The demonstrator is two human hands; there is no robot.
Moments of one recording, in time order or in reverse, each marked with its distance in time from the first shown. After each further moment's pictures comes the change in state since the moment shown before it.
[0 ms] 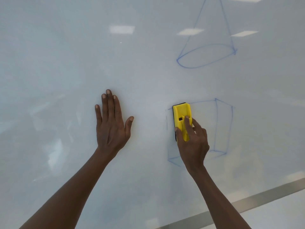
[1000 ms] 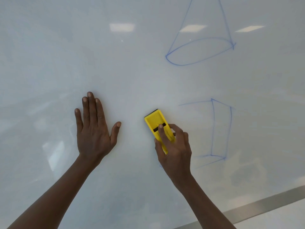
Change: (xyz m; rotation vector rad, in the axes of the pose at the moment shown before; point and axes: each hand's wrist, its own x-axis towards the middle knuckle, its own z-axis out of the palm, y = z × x) left_hand -0.007 -0.004 0.009 0.064 0.042 0.041; right_hand -0.011 0.007 0.021 0.135 -0.010 -0.345
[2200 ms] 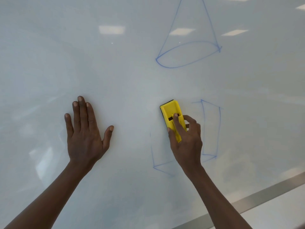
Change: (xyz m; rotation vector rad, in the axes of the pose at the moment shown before) left_hand -0.004 -0.002 0.005 -0.019 0.012 0.016; right_hand 0.030 0.034 -0.033 -0.054 -0.002 0.174
